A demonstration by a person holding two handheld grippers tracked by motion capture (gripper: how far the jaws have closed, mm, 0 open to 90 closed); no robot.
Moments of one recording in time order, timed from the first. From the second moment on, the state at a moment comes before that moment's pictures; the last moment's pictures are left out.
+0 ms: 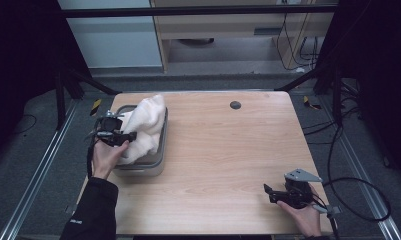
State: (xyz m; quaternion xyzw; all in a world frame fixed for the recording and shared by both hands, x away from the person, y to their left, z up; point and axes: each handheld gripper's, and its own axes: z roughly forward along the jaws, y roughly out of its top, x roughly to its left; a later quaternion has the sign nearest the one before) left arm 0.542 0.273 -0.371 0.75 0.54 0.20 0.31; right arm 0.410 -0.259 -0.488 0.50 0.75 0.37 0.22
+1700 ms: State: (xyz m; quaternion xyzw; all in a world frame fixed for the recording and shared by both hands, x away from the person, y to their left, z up) left arm 0.479 0.210 -0.268 0.82 0.38 0.21 0.38; right arm 0.409 -0.261 -0.486 0.51 0.74 0.37 0.23
